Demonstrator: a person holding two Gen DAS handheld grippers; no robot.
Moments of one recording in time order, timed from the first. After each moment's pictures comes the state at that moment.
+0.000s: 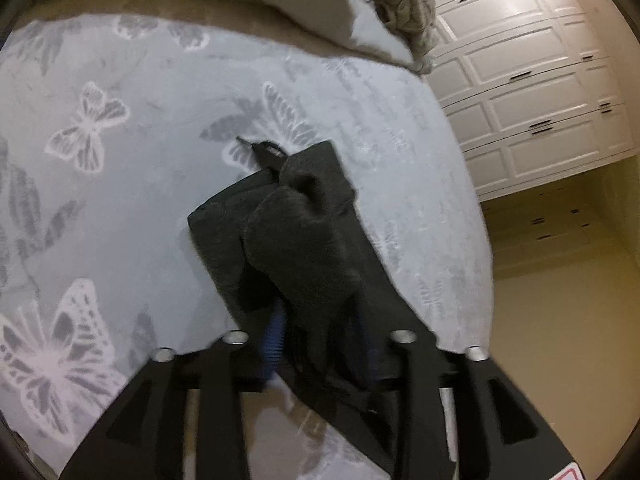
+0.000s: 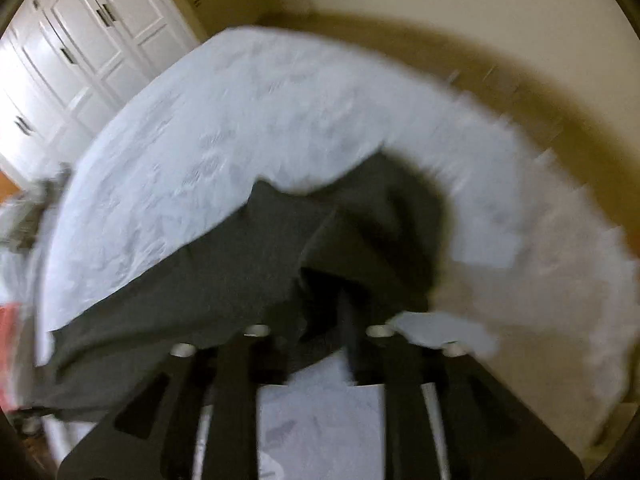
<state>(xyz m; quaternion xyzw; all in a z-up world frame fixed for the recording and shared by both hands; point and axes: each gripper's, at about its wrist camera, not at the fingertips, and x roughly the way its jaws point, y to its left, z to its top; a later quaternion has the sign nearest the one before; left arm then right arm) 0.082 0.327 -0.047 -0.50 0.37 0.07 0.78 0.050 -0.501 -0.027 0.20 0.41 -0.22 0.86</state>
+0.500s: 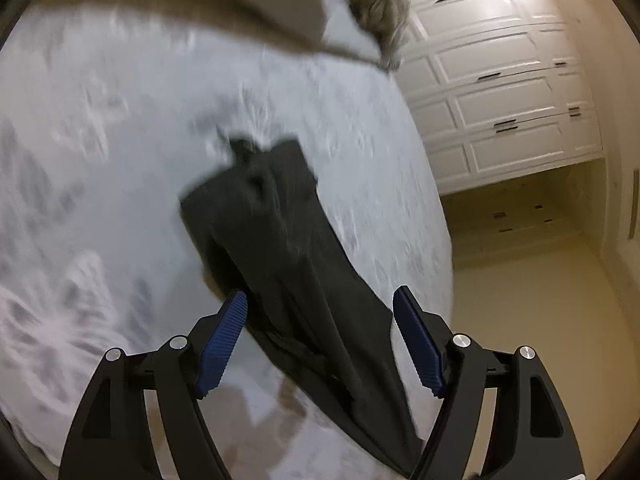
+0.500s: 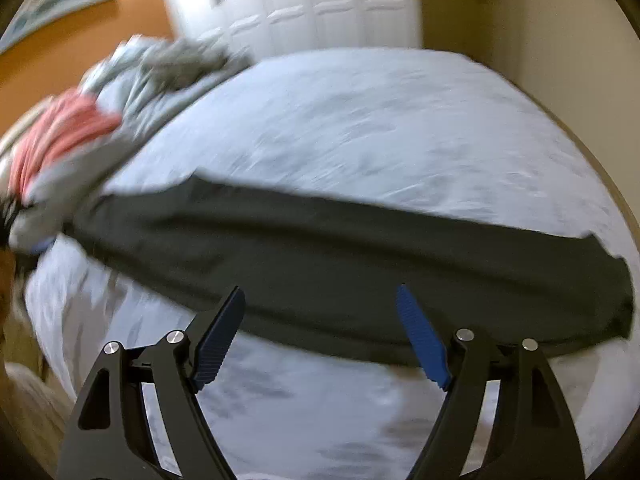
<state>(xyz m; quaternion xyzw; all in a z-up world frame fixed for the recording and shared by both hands) 0.064 0.329 -0.039 -0.54 0.36 0.00 0.76 0.068 -0.209 -0.024 0.01 0.41 0.13 0.90</state>
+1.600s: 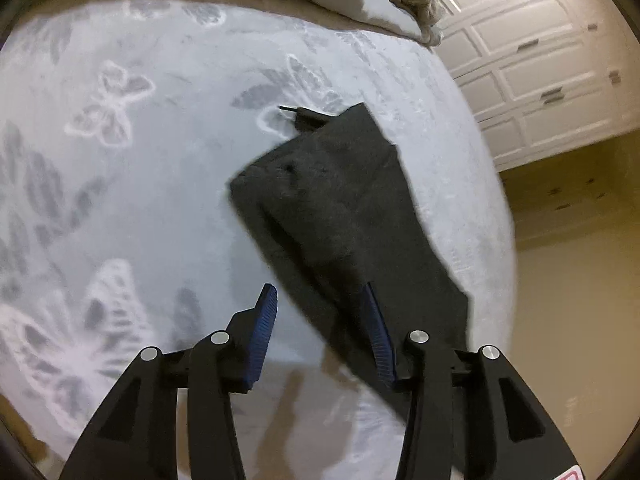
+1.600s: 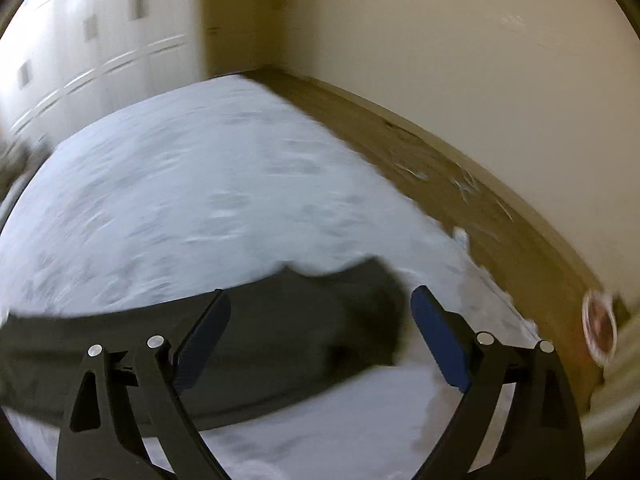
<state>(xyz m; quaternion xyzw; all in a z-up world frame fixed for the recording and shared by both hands) 0.081 0.328 -0.074 -0.48 0.42 0.06 0.77 0.046 -0.501 0.017 0.13 0.37 -0.25 0.89</state>
